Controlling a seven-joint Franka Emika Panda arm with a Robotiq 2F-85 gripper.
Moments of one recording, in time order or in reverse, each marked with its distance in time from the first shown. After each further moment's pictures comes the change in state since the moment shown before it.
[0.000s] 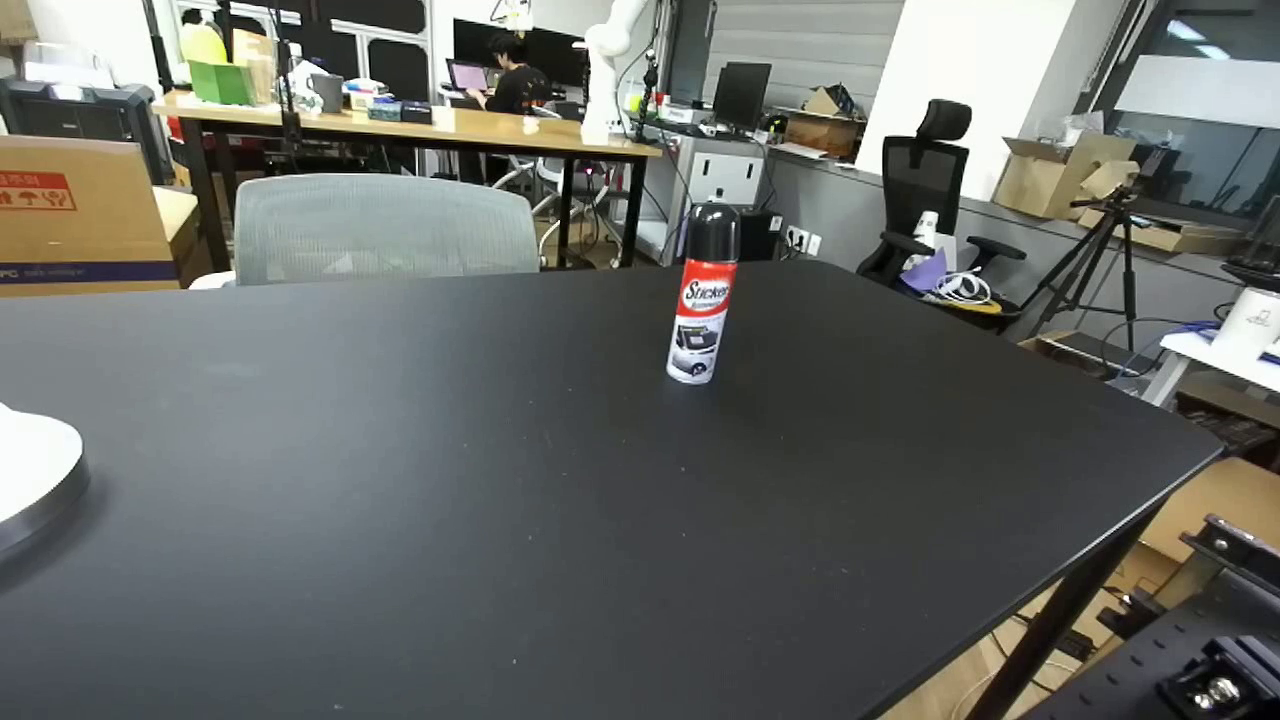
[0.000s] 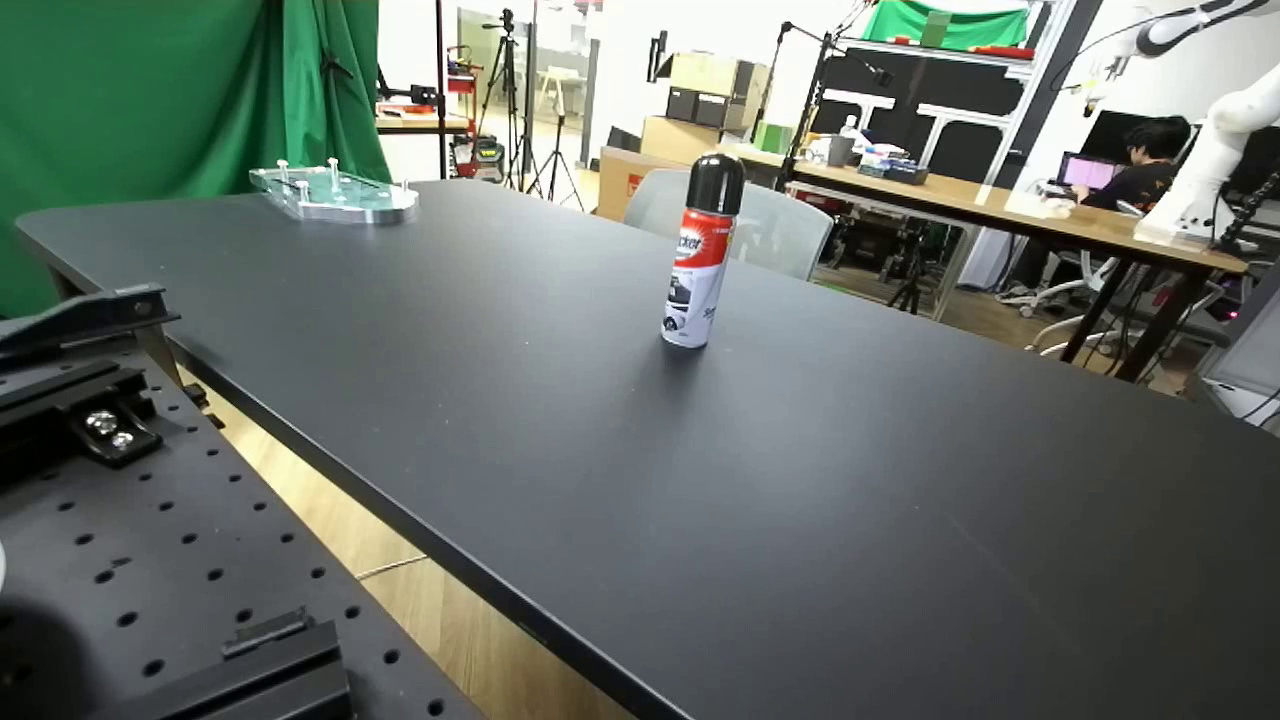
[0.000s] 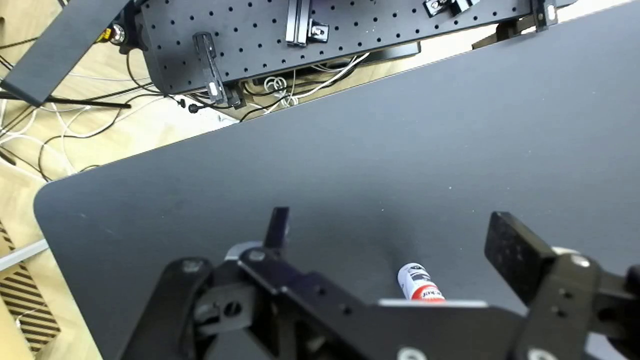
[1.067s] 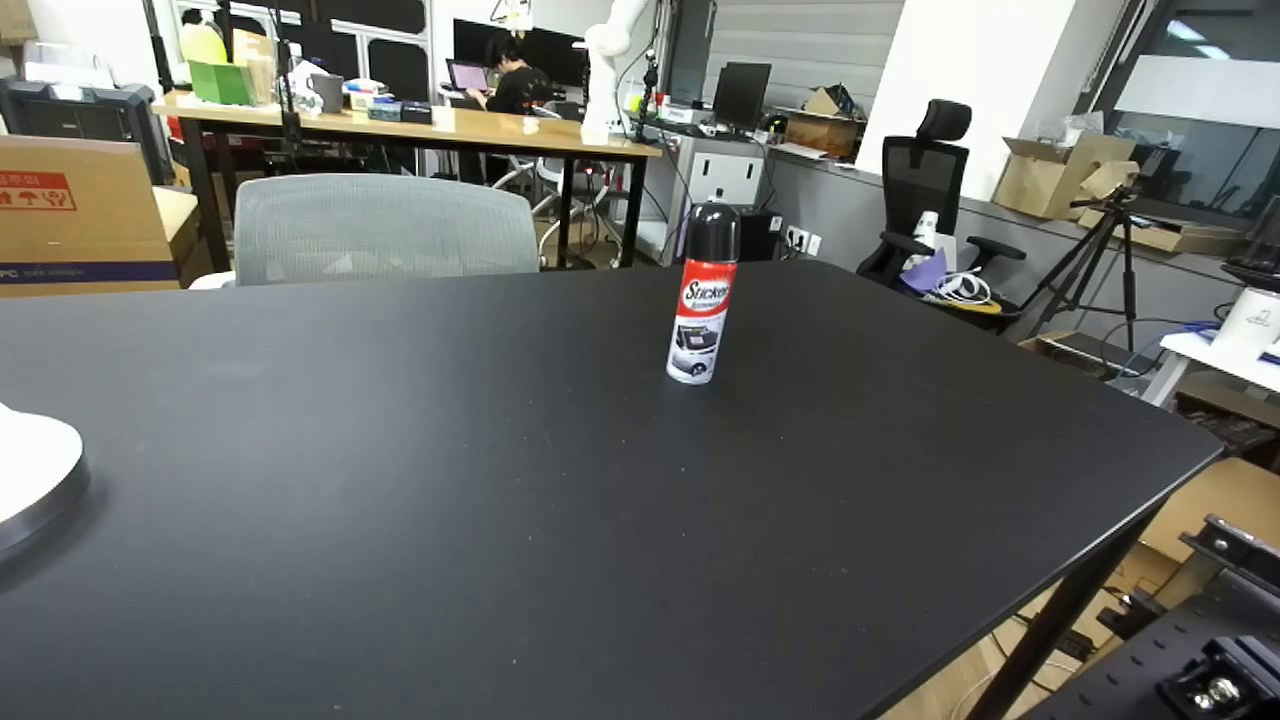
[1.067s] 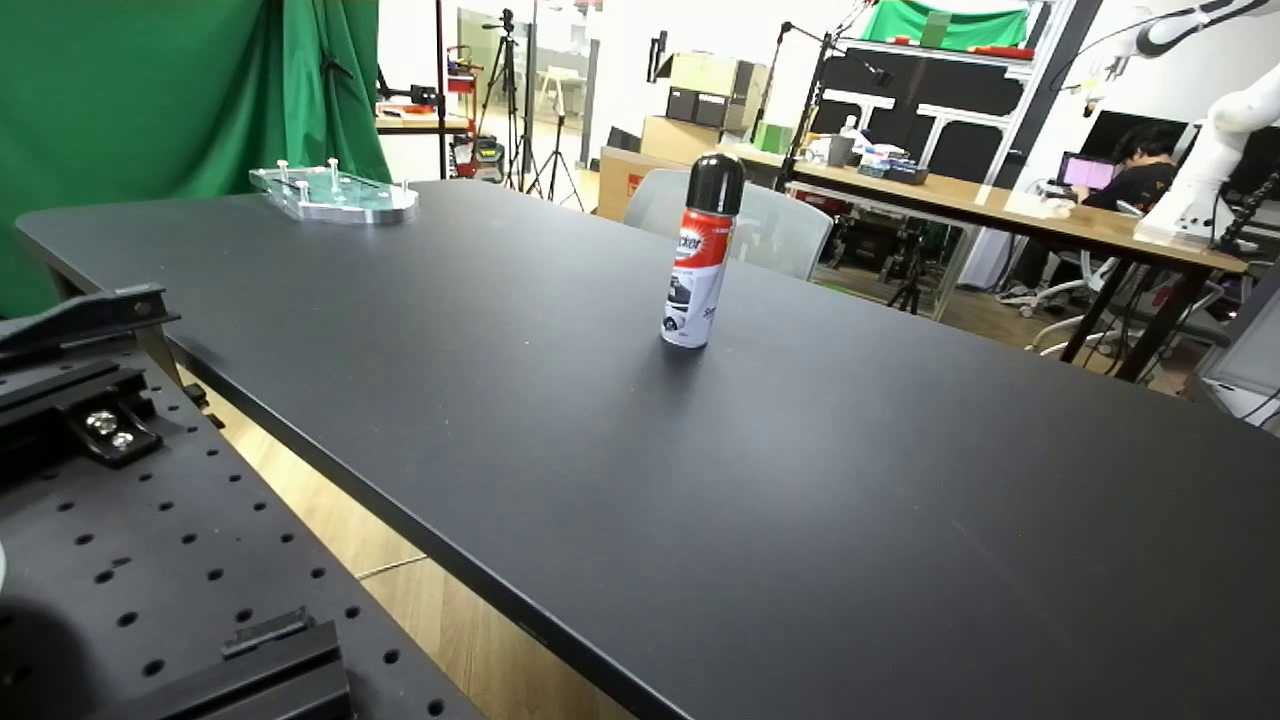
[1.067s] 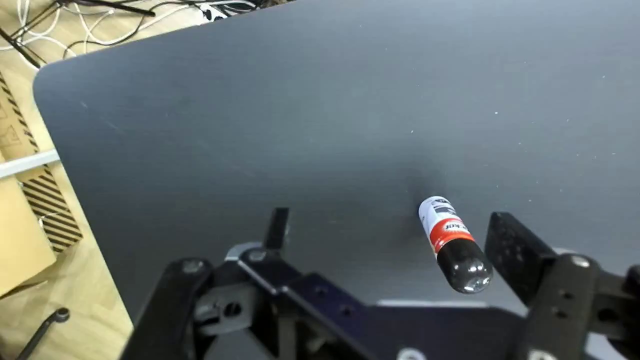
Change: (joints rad) arm 0.028 0.167 0.042 -0.040 -0.063 0.344 0.000
